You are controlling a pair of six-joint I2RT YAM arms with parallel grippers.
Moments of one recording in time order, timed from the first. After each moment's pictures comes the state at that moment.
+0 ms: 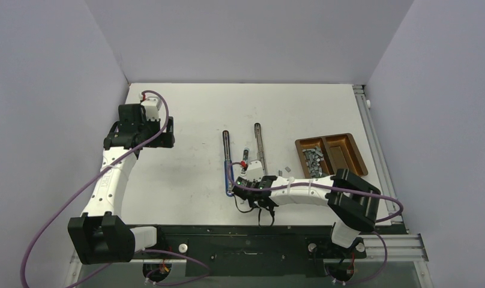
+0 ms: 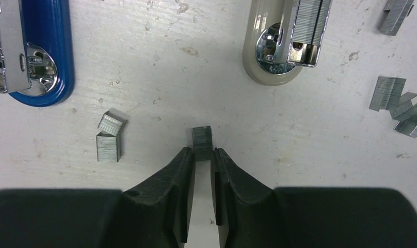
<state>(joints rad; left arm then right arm) 0.03 1.24 1.12 -0.65 0.13 0.05 1.16 1.67 0.94 -0.57 0.47 0.85</state>
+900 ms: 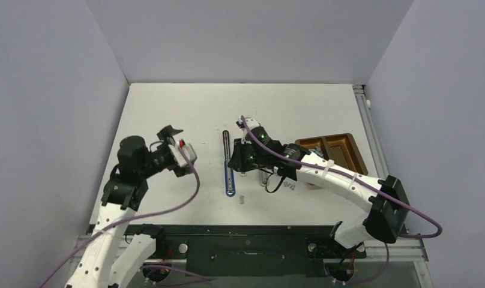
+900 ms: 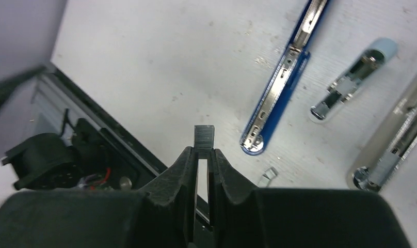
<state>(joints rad) -0.16 0.80 0.89 -0.46 0.55 0.70 0.96 1.46 1.19 -0.43 0.03 0.61</state>
